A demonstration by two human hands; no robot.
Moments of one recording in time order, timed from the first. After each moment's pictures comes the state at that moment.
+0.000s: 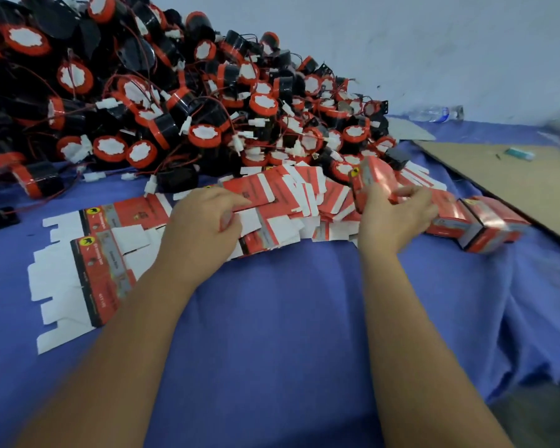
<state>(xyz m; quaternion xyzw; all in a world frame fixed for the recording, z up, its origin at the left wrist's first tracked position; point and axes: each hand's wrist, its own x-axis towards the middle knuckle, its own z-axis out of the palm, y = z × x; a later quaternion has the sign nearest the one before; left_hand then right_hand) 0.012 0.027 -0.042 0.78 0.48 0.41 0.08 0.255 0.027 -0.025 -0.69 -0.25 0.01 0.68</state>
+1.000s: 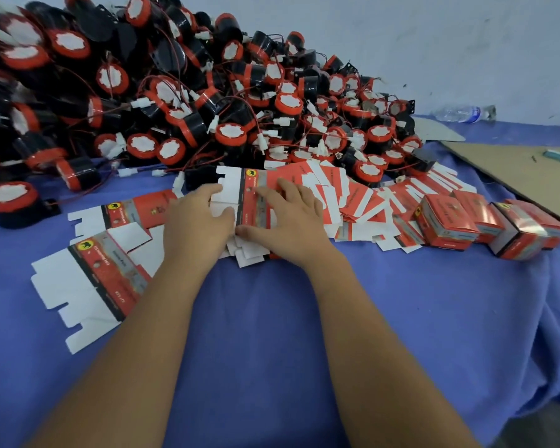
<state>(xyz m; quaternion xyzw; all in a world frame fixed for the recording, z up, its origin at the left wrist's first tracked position) -0.006 0.029 -0.045 0.63 0.62 0.44 0.18 0.149 0.037 -0.045 -0.62 -0.74 0.07 0.25</state>
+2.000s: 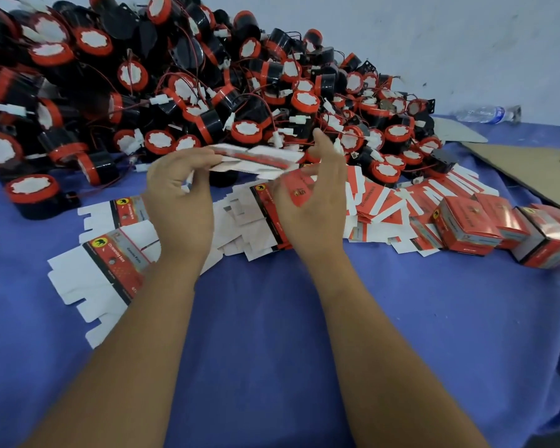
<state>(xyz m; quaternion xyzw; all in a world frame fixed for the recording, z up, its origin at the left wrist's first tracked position) -0.019 0.031 -0.033 0.56 0.47 0.68 0.06 0.135 0.033 -0.035 -0.48 -0.62 0.01 0.61</state>
